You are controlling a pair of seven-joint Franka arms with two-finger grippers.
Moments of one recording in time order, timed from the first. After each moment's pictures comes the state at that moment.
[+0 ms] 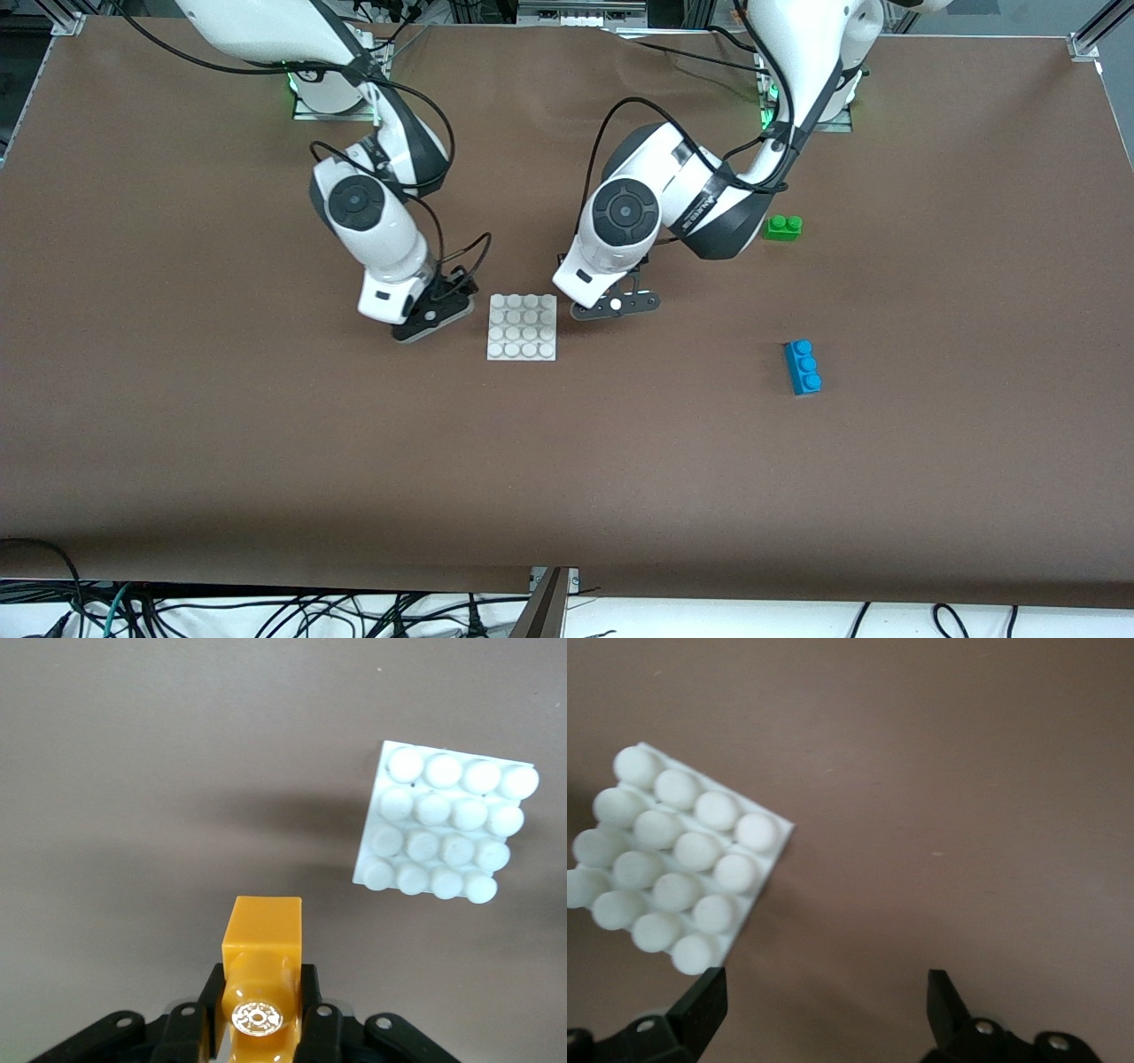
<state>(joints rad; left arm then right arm) -0.59 0.66 -0.14 -1.34 -0.13 1.84 -0.82 0.30 0.40 0.18 -1.97 -0.10 2.49 0.06</state>
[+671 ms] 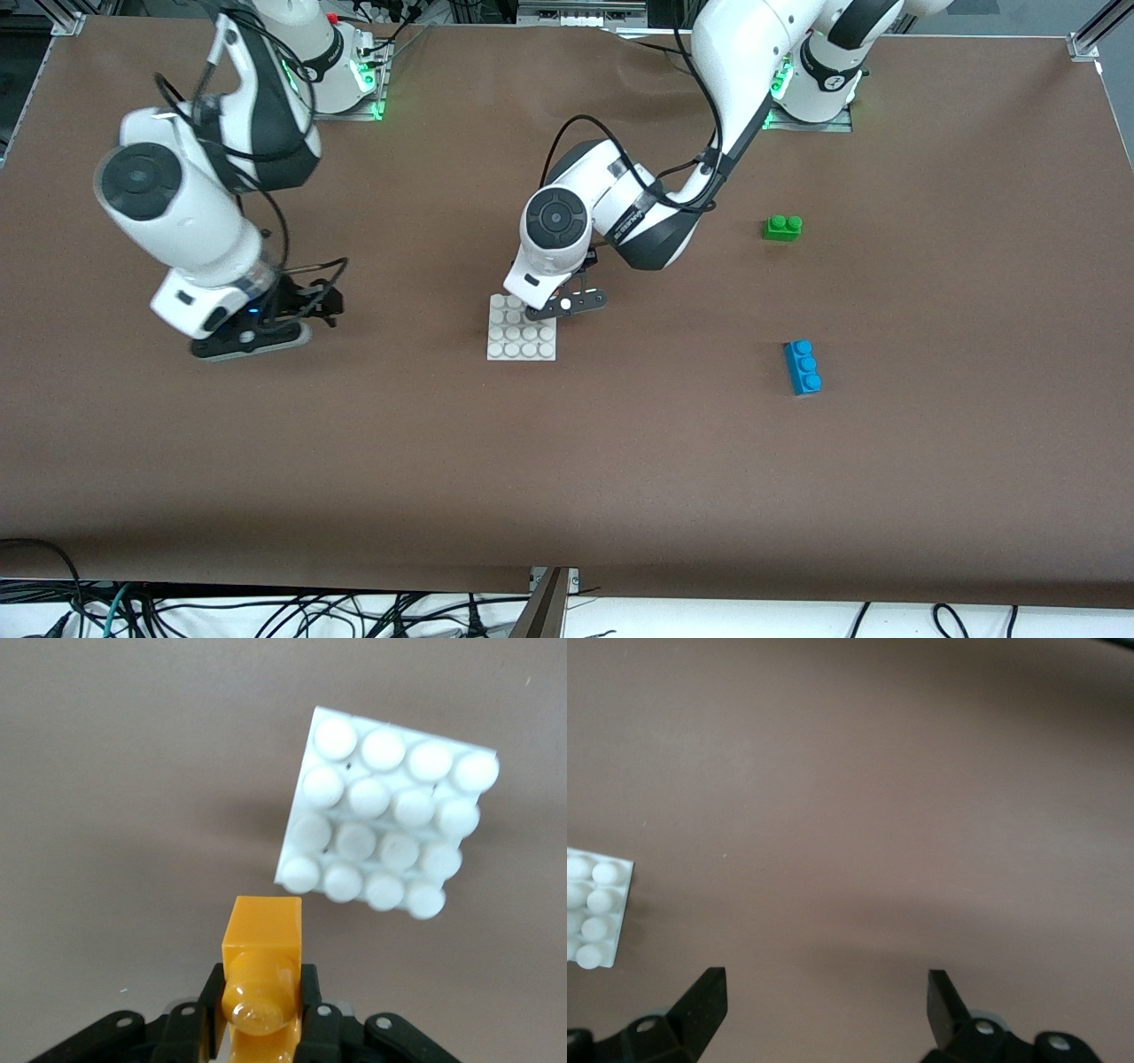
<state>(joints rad) -0.69 0.87 -0.13 -1.11 -0.13 1.86 -1.00 0.28 0.26 -0.05 -1.69 -0.08 2.03 0.06</state>
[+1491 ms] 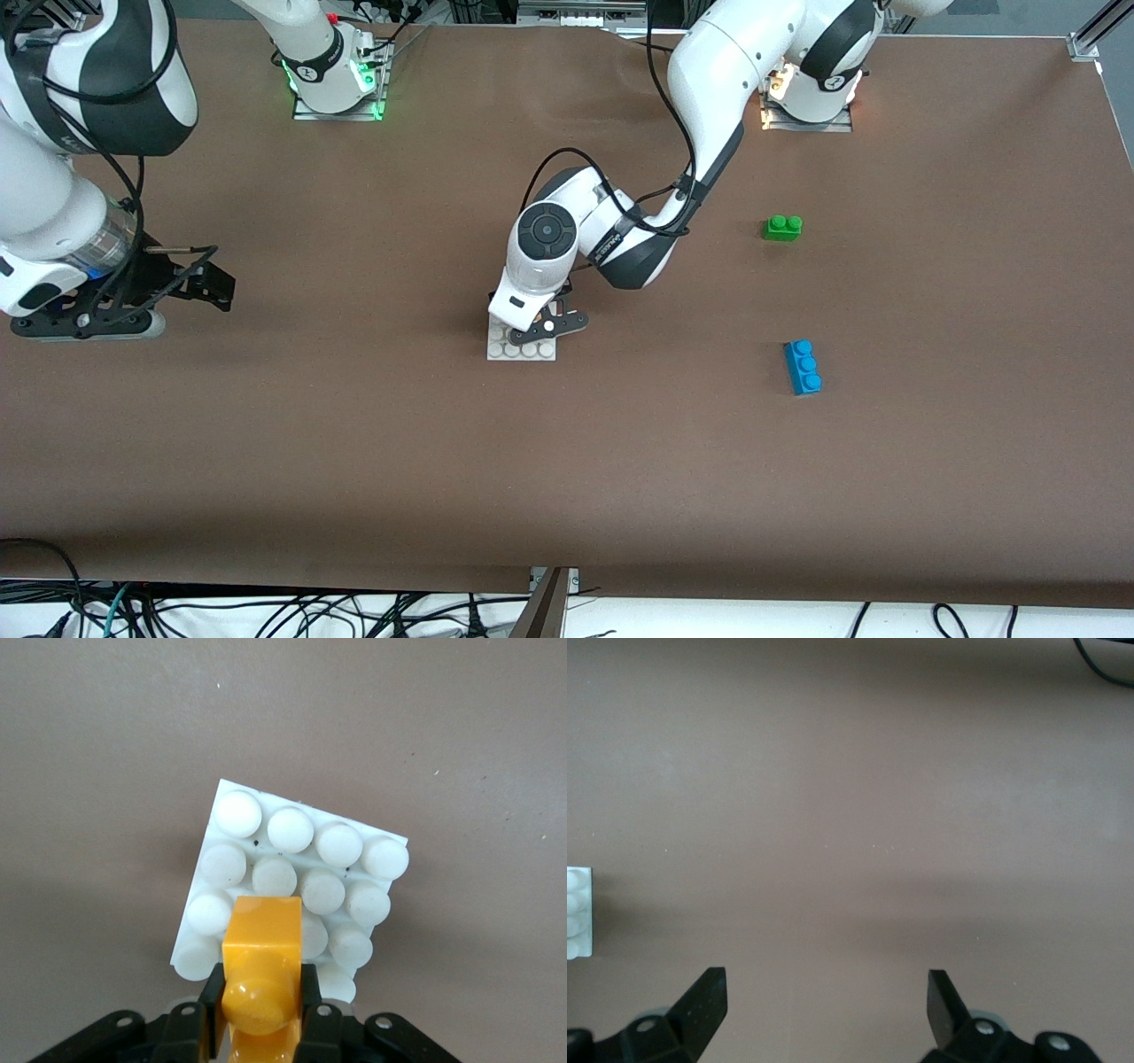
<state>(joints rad) -0.74 1.00 -0.09 -1.00 -0.13 2.04 -1.04 0.23 0.21 -0.13 -1.55 -0.07 1.79 0.06</state>
